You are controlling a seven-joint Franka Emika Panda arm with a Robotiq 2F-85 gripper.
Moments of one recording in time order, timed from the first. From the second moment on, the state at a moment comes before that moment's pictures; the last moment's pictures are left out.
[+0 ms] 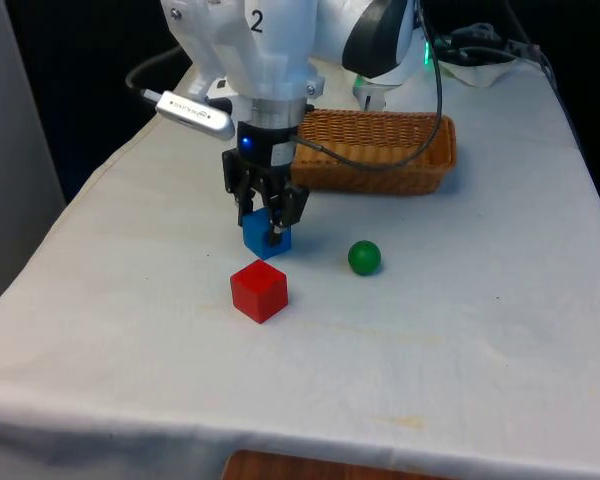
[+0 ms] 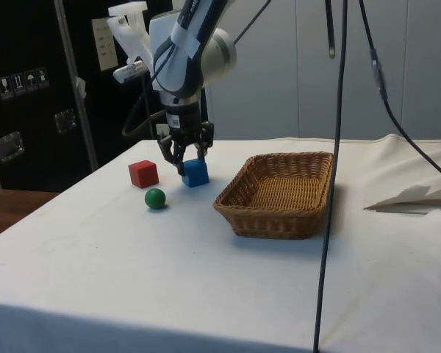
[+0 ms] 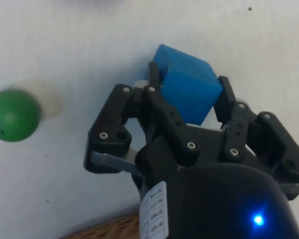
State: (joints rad) arm 0.18 0.68 -0.41 -1.86 0.19 2.56 0.30
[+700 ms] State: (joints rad) arm 0.19 0.61 -0.44 -1.88 0.19 2.51 0.29
